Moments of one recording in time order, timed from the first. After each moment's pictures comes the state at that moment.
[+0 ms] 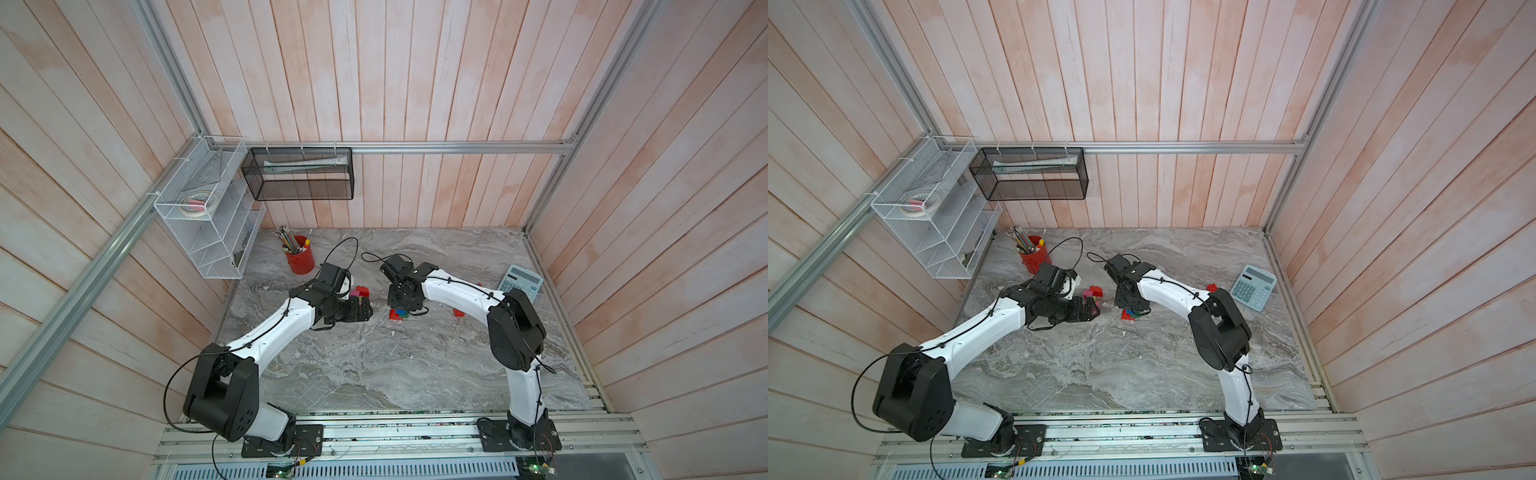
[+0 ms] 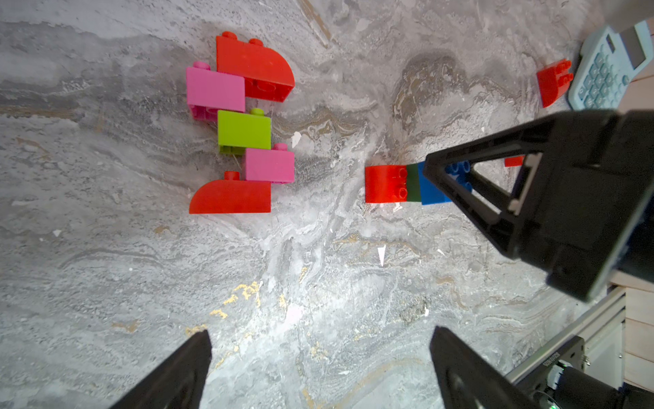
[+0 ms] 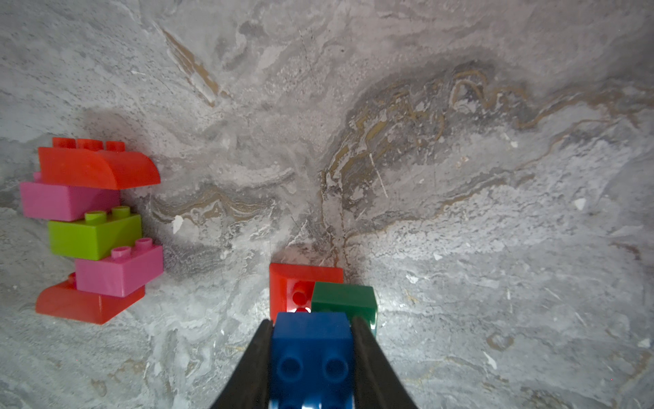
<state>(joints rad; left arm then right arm) -0.41 1.46 1.03 -0.62 0.28 -0.38 0.78 2.04 1.63 -0.84 0.13 0.85</state>
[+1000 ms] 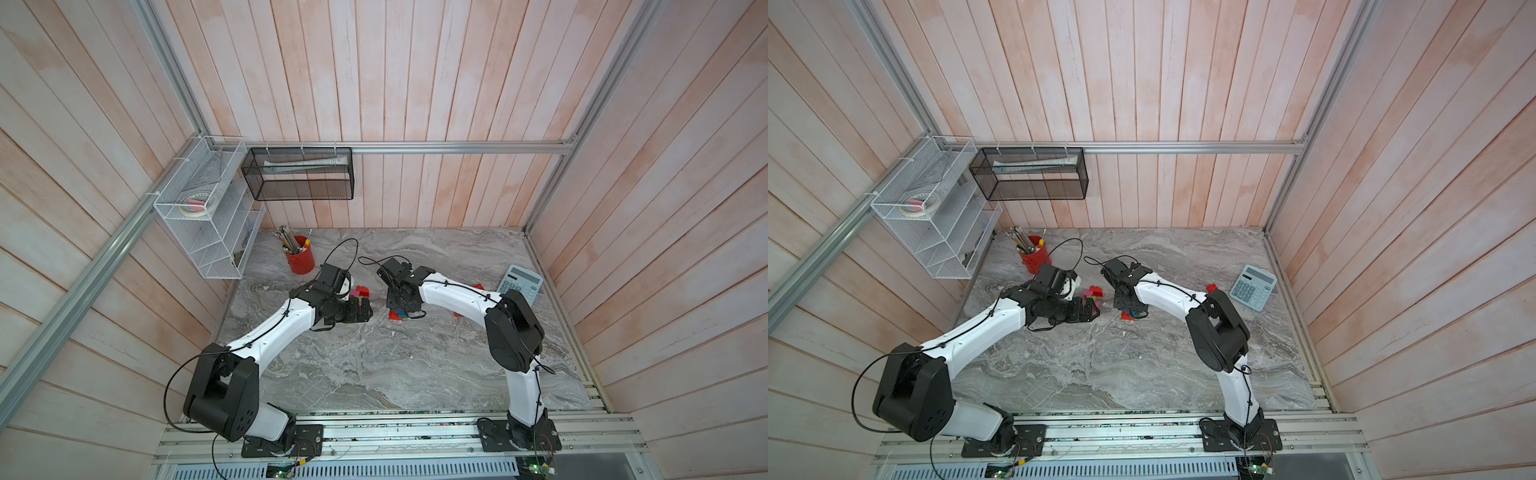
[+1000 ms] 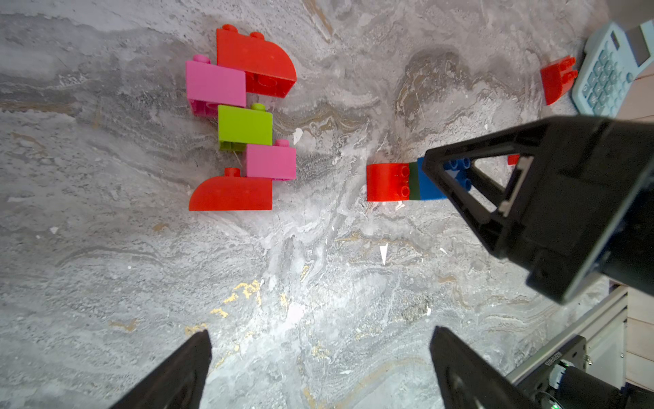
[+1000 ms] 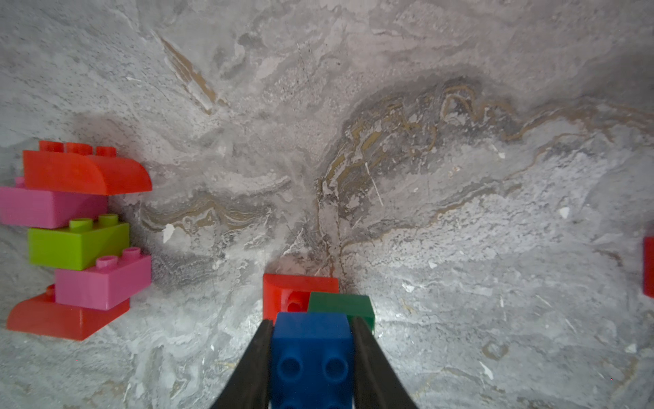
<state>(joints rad) -0.41 1.46 1.01 -0.61 0.28 -0.38 0.81 2.04 1.60 -0.80 0.22 0.85</state>
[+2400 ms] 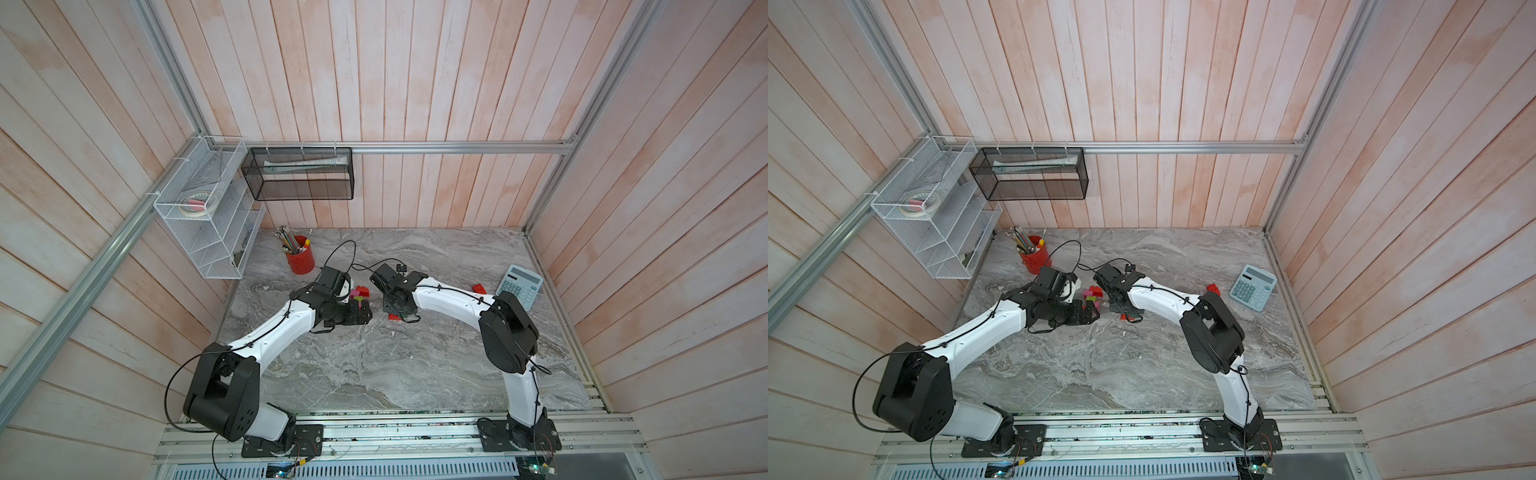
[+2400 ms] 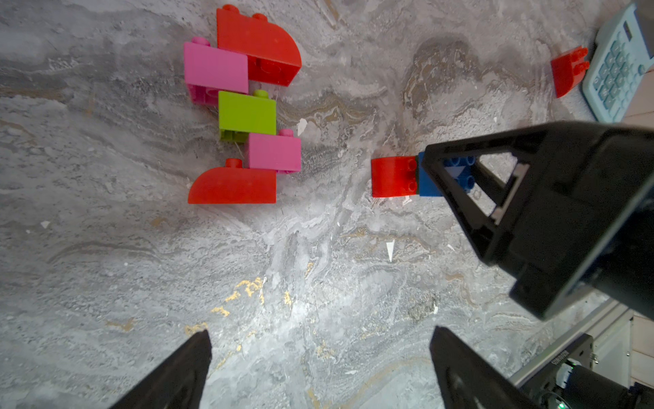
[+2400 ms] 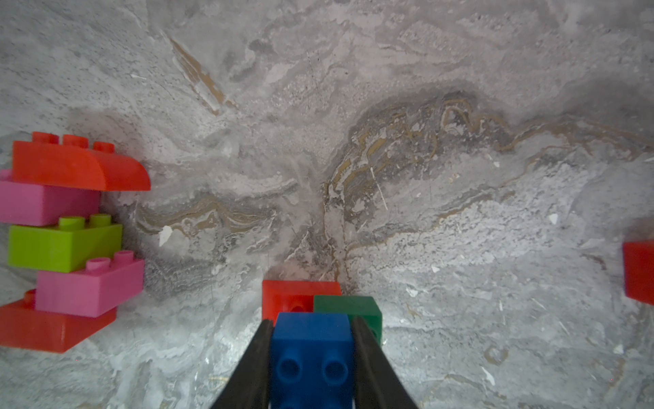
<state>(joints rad) -0.41 1.46 0.99 -0.59 0.28 -0.38 0.86 2.07 1.62 -0.80 0.31 0.84</state>
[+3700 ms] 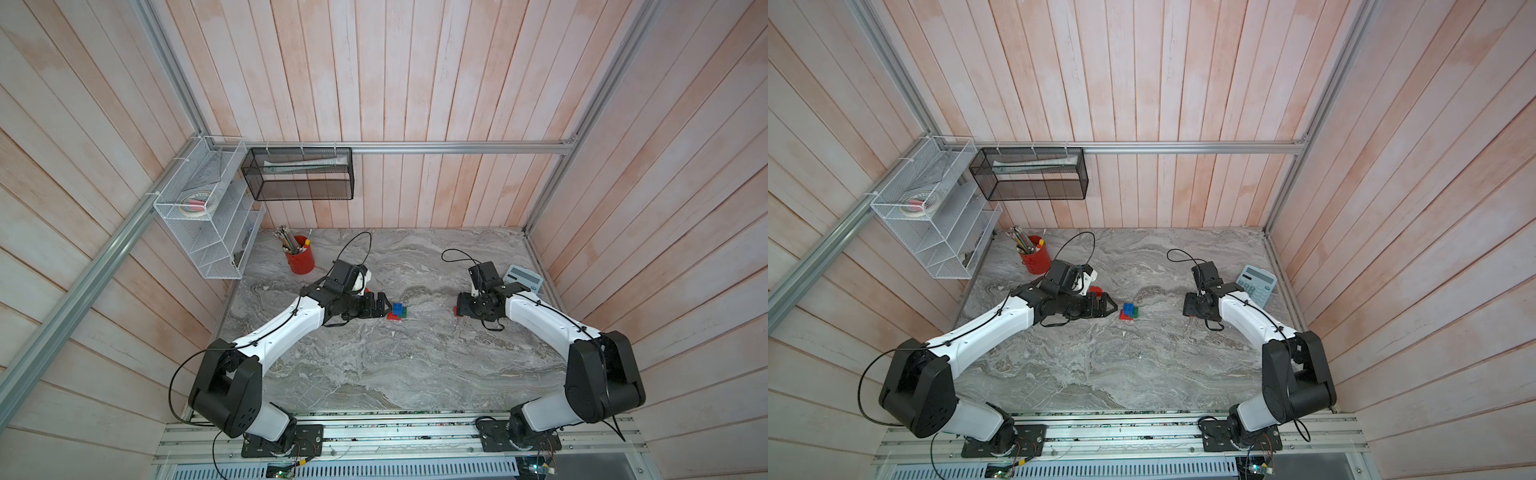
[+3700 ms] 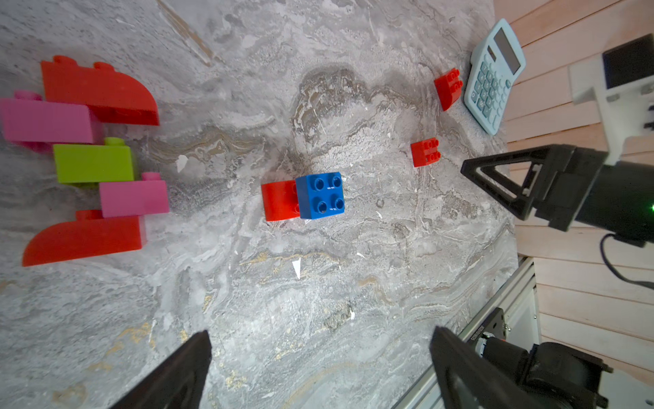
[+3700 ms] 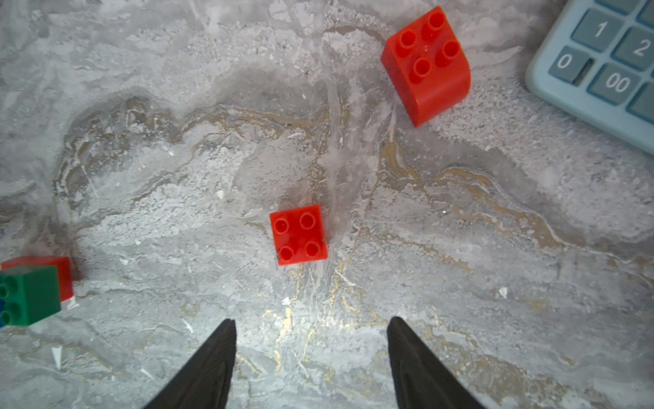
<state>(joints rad) -0.51 1.50 1.08 -0.51 0.39 -0.47 0.30 1.49 0.96 -0.60 0.03 0.42</state>
